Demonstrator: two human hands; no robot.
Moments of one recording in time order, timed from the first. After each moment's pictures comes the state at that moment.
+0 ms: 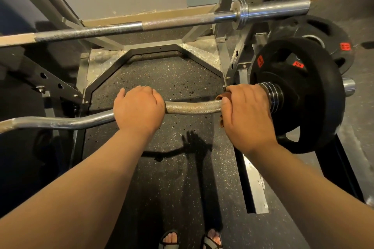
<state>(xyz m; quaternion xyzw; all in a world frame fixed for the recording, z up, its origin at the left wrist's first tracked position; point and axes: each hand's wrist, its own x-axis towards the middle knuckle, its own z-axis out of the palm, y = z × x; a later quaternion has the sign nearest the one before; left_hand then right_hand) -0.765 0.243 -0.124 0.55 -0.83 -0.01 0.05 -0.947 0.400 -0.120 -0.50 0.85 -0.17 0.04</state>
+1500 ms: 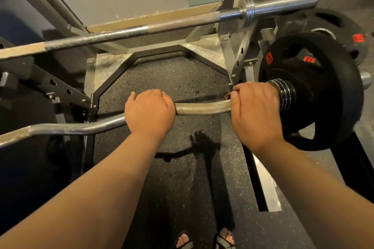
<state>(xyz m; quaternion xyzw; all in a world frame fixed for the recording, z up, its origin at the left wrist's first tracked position) -0.769 0.245 -0.115 0.56 -0.83 -0.03 0.07 -0.941 0.387 -0.118 -0.46 0.86 -0.19 0.02</state>
